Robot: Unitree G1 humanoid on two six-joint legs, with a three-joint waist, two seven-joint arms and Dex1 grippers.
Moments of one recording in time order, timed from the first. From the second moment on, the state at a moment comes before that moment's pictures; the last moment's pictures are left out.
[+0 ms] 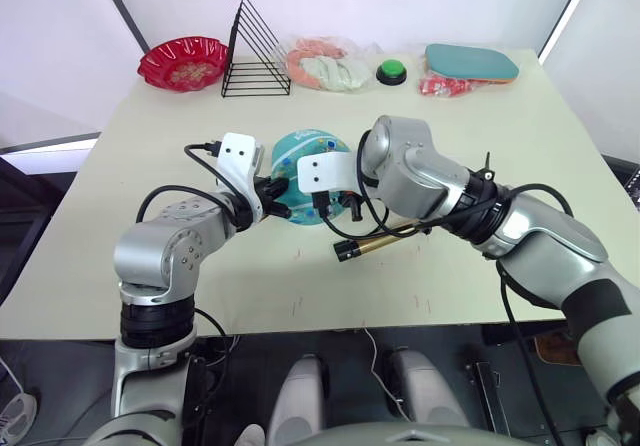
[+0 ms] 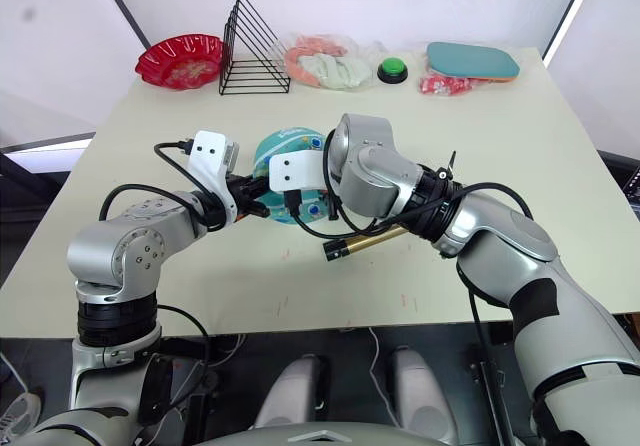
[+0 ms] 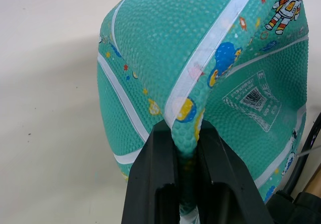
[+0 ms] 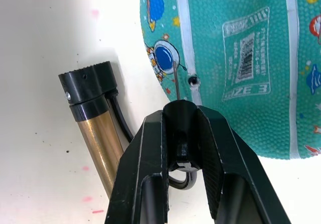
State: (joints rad) left arm -0.50 0.47 0.16 -0.34 -0.45 1.22 -0.23; right arm -1.32 -0.27 0.92 0.21 -0.26 0.95 1.19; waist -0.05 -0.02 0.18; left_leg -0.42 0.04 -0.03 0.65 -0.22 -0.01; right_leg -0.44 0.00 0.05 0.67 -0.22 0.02
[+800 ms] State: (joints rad) left arm -0.50 0.47 0.16 -0.34 -0.45 1.22 -0.23; right arm -1.32 -0.28 0.92 0.24 -0.27 0.93 1.18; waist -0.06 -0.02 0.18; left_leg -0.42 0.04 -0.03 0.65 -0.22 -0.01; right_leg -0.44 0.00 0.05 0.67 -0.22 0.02
